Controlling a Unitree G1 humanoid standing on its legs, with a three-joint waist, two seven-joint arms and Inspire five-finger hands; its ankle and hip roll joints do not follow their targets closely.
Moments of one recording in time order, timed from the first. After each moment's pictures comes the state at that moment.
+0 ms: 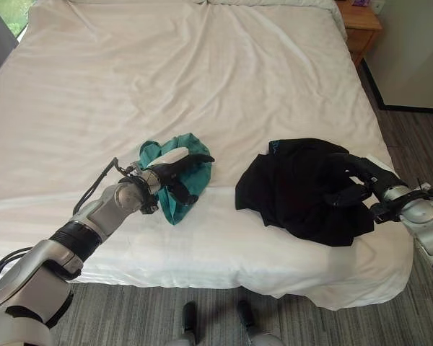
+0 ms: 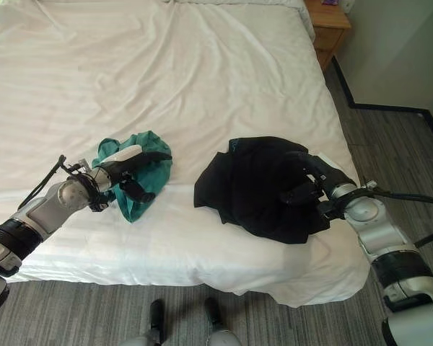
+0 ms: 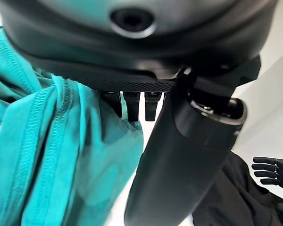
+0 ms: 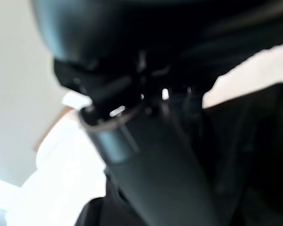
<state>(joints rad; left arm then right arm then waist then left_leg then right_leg) -0.82 0.79 -0.75 0.47 -0.01 -0.12 -0.14 -0.55 -1.01 0.39 0.58 0.29 -0.03 0.16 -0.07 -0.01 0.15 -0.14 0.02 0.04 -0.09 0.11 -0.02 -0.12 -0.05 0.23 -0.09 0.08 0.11</state>
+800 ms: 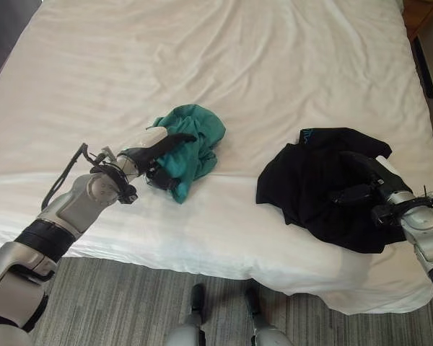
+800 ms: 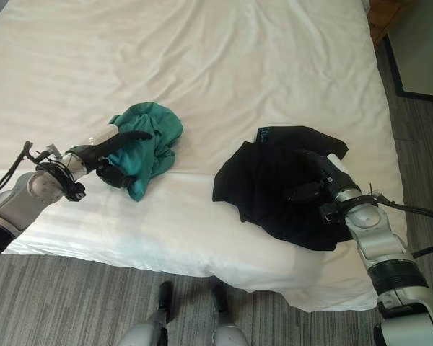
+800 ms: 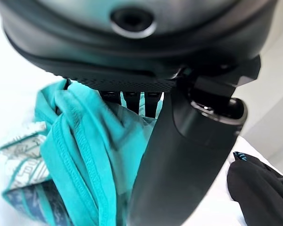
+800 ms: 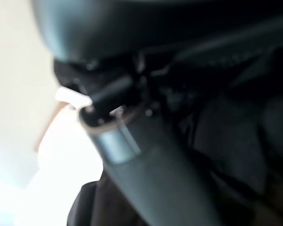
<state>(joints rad) -0.76 0.87 -0.63 0.40 0.04 -0.12 -0.07 -0.44 -0.92 0.20 0.54 0.30 -0.04 0.12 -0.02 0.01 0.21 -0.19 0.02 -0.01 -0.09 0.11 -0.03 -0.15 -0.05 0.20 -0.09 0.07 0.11</state>
